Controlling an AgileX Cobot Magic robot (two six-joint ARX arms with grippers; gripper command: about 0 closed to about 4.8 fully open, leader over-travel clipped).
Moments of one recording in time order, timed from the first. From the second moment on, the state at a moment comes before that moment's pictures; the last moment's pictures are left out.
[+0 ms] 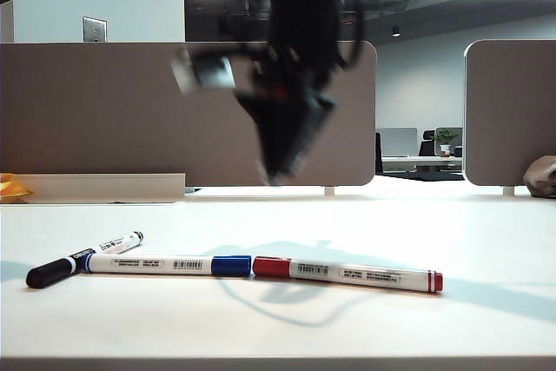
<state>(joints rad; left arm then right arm) -0.21 0.94 0.83 -0.90 0.18 0.23 0.79 1.91 1.67 -1.00 0.03 -0.47</state>
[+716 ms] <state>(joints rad) -0.21 1.21 0.83 -0.68 0.20 0.21 0.79 1.85 1.99 -1.30 -0.28 -0.29</state>
